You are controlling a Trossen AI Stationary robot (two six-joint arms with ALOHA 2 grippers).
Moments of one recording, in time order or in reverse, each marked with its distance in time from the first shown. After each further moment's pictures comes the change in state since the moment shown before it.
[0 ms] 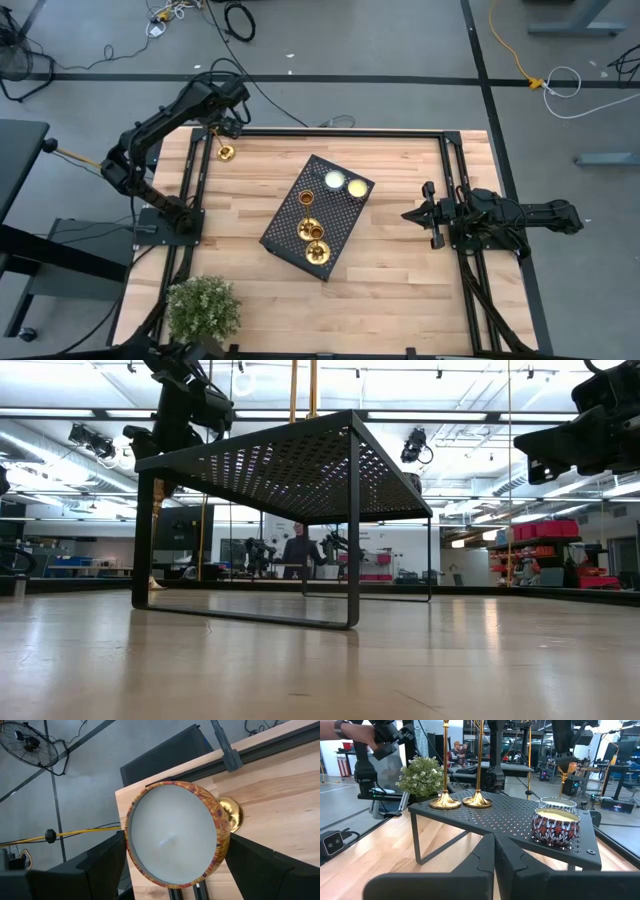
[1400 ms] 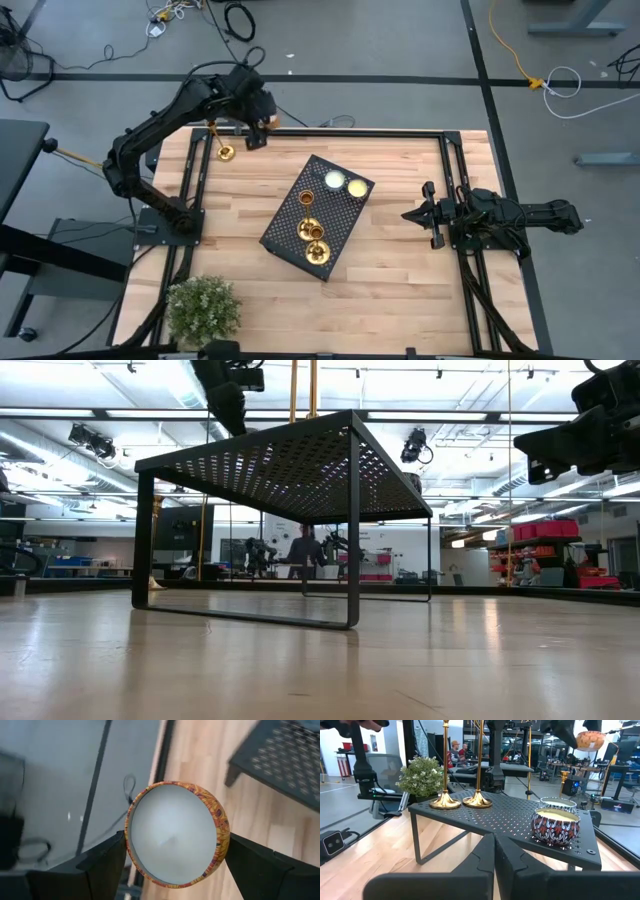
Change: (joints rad) left arm -0.247 -0.008 0.255 0.223 0.543 0.858; right arm 0.000 0.000 0.000 0.000 0.000 0.000
